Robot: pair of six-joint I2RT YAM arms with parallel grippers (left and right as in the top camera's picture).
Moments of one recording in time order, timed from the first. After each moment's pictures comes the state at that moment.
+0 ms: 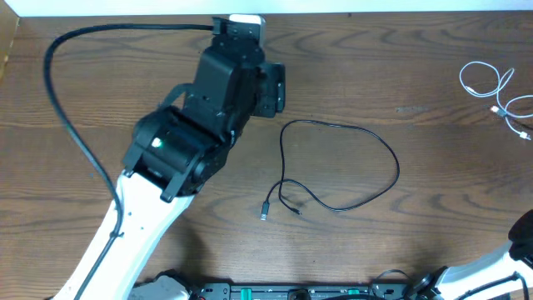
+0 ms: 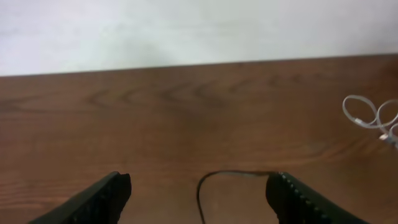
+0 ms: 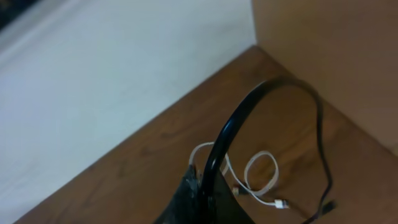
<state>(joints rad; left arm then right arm) -0.60 1.41 1.76 -0.96 -0.26 -0.33 -0.75 1.90 2.37 -1.09 -0.37 0.18</state>
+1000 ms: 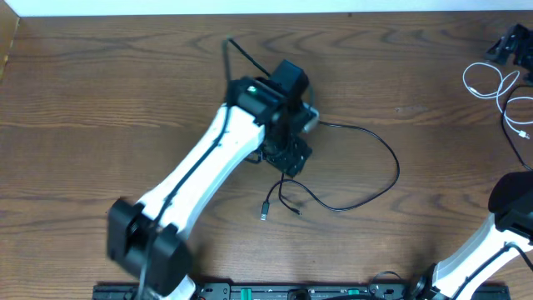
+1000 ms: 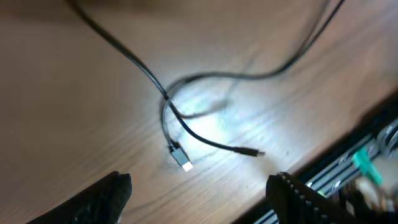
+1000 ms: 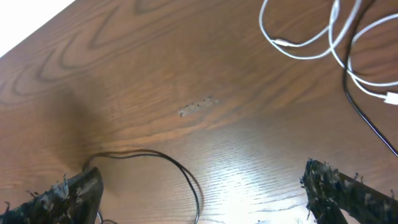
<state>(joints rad) -0.60 1.79 1.61 -1.32 0.24 0.09 -0.45 2.07 2.37 -1.52 -0.37 0.01</state>
